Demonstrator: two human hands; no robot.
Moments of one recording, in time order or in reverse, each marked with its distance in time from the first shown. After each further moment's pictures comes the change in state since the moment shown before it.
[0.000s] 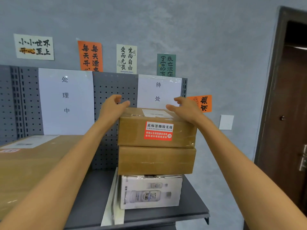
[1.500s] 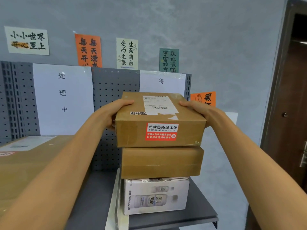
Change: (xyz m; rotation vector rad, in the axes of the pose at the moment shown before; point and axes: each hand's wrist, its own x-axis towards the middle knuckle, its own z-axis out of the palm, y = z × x) left_hand 0.034 -0.017 -0.009 -0.236 -0.438 -0.570; right_hand 0.027 0.032 -0.007 0.610 -0.379 0.618
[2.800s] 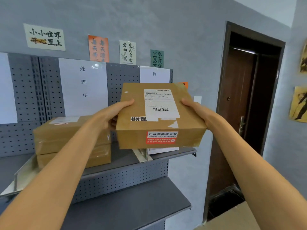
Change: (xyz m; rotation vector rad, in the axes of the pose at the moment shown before) left_hand -0.194 -0.089 -0.104 0.040 -0.317 0.176; right_hand -0.272 0.066 0.147 0.146 0.249 -0.171
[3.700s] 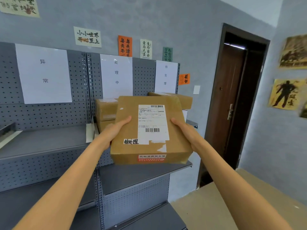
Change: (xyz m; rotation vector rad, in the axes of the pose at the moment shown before) left_hand -0.260 -0.098 -0.106 -0.166 0.009 -0.075; right_hand -0.249 0.049 0.202 0.028 0.135 0.067
